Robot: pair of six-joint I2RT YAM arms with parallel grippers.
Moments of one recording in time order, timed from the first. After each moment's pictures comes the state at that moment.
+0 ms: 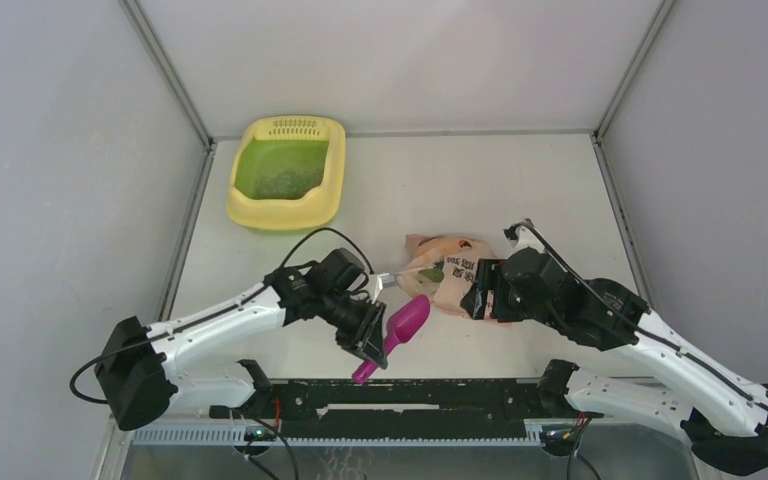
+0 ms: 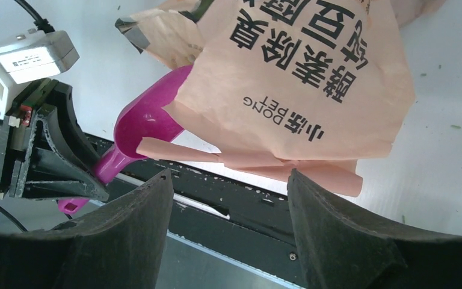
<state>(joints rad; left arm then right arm) -0.89 1.20 0.81 -0.68 0.69 -0.59 0.95 0.79 1.03 -1.07 0.25 0.82</state>
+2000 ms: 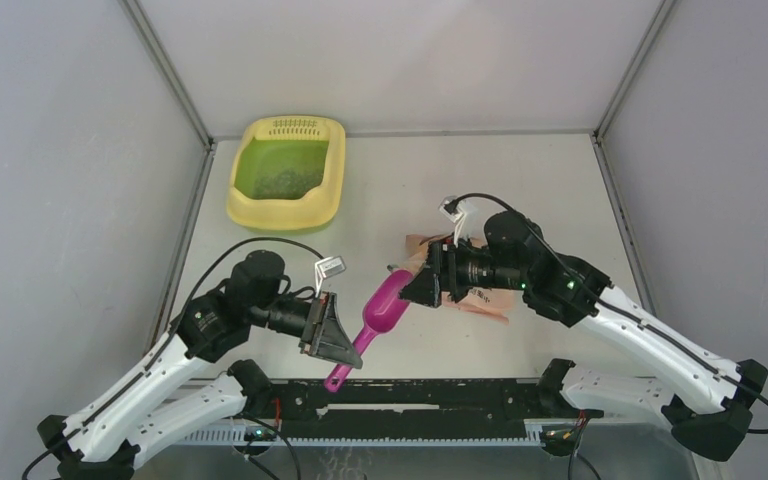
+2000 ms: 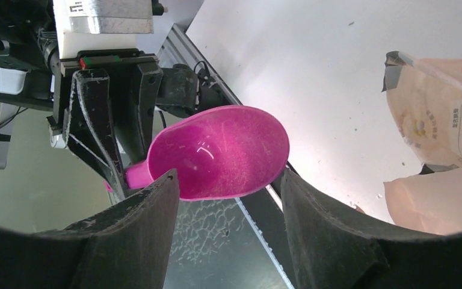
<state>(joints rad) -0.78 0.67 0.80 -0.65 0.90 -0.90 0.89 0.96 1.08 -0.56 -0.34 0.65</state>
